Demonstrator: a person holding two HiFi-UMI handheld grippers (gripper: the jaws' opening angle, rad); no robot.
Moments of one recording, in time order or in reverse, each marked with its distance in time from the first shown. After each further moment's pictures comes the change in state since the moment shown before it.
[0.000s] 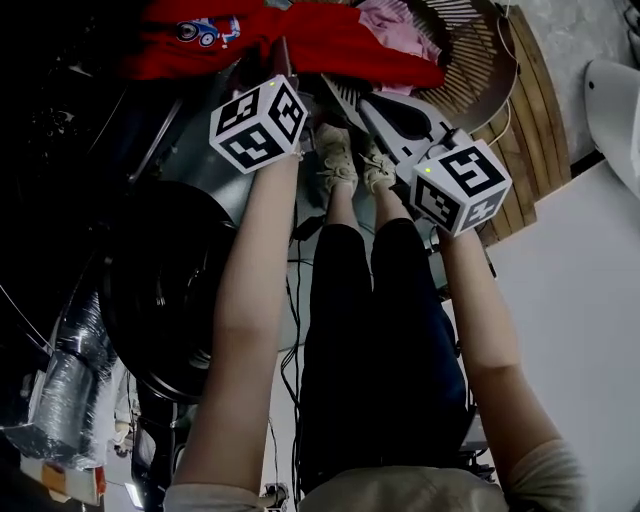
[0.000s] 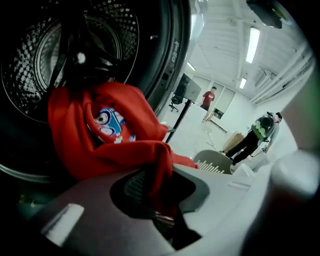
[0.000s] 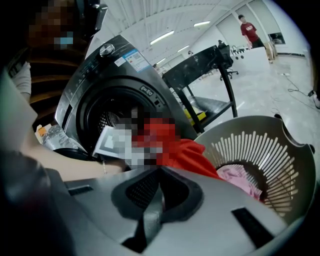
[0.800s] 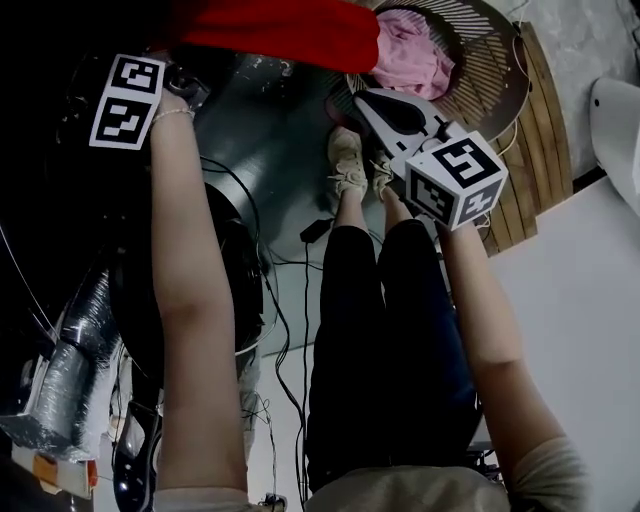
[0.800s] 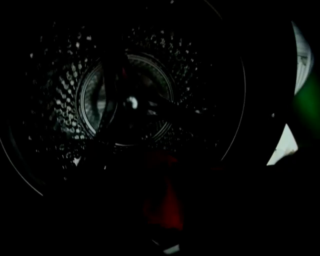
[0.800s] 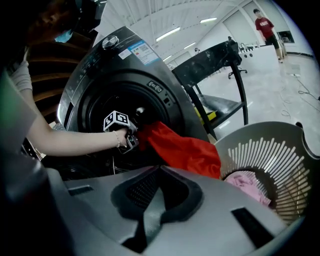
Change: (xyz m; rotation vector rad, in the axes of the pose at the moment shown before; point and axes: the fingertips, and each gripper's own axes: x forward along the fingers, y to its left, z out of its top) left arm -0.058 0.201 0.183 -0.071 -0.344 0.475; right arm 0.031 0.023 0.021 -0.042 0.025 0.058
